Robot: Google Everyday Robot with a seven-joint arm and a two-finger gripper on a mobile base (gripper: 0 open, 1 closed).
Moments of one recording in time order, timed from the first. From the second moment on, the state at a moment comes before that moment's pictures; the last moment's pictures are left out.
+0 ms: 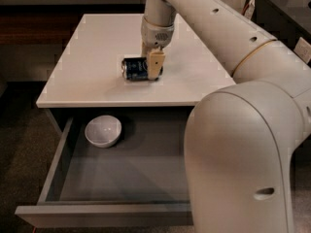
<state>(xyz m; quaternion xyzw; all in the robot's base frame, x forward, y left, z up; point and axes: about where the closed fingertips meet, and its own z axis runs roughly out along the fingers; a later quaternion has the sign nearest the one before) 0.684 -0.004 0.859 -0.78 0.61 0.03 0.10</state>
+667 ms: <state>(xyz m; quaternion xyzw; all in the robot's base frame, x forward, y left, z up) 0.685 -0.003 0.855 -0.78 0.61 0.03 0.10</state>
